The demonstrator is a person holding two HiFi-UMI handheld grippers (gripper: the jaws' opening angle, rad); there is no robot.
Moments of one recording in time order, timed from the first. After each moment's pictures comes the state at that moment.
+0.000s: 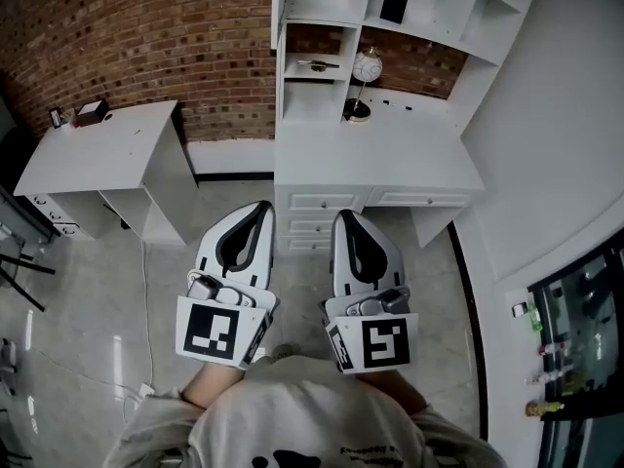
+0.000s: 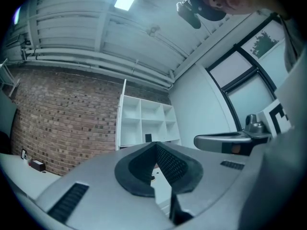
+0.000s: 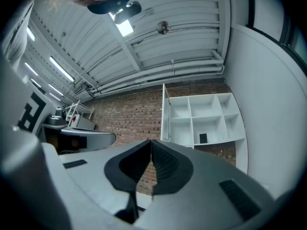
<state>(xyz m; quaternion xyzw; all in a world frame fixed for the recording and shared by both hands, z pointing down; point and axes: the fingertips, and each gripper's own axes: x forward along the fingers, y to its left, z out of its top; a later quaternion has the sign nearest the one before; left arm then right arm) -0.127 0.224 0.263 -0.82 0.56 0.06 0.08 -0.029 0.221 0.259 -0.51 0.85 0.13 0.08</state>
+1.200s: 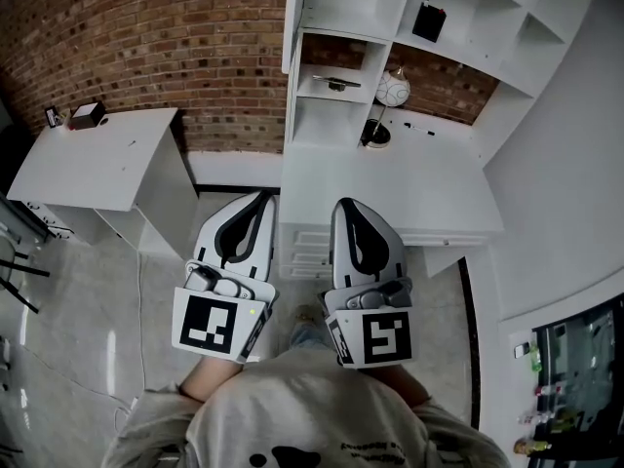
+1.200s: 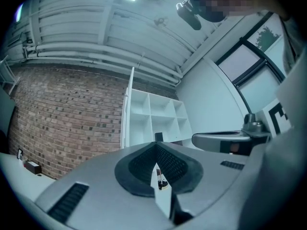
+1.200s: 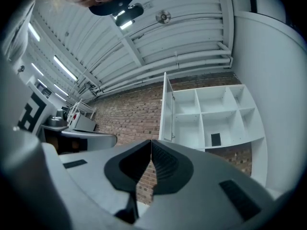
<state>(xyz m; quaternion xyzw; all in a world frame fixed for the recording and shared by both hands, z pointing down) -0.166 0.028 0.269 -0.81 0.58 0.06 0.08 -0.073 0.021 0.256 -0.47 0.86 0.15 0.09</state>
